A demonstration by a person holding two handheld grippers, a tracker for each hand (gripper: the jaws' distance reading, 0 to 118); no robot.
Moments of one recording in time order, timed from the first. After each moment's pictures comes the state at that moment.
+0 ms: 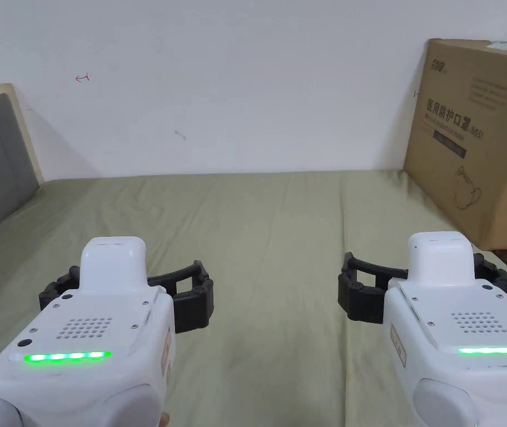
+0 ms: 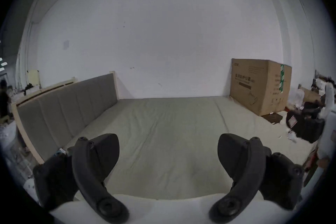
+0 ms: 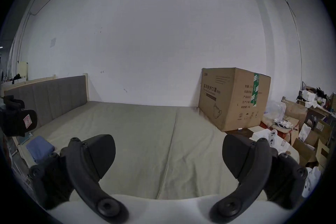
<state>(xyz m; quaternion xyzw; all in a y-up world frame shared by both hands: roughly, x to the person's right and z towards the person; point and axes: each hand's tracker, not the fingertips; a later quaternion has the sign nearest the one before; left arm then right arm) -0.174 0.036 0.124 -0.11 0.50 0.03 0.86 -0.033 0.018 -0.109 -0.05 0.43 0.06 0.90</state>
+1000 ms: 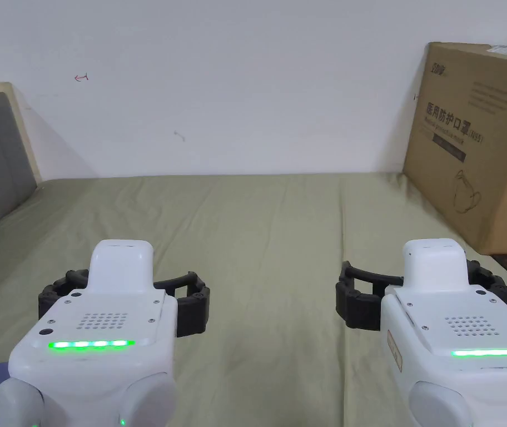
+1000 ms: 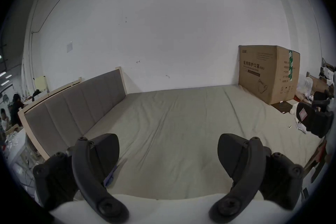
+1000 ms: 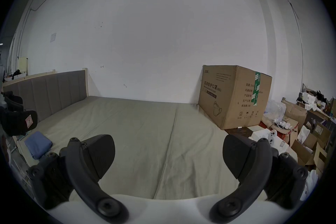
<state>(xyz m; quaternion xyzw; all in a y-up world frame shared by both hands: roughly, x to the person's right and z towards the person) -0.181 0.034 0.113 -0.16 0.52 0.02 0.84 -0.039 0.015 -0.113 -0.06 0.43 0.08 0.90</state>
